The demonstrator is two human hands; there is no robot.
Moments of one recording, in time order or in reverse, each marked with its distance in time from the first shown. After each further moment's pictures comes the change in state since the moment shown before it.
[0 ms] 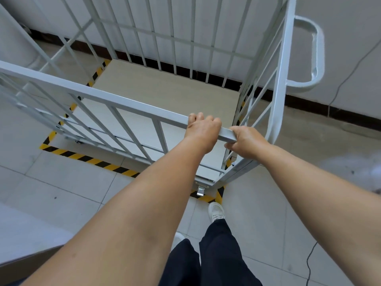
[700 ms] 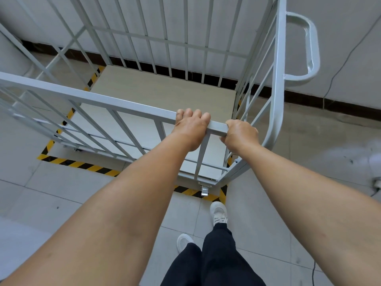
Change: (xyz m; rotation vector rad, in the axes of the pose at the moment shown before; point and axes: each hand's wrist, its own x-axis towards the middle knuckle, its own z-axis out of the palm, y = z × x) left_hand -0.011 -0.044 0.003 -0.013 0.013 0.080; right_hand 0.009 -0.030 0.026 -0.106 0.253 0.159
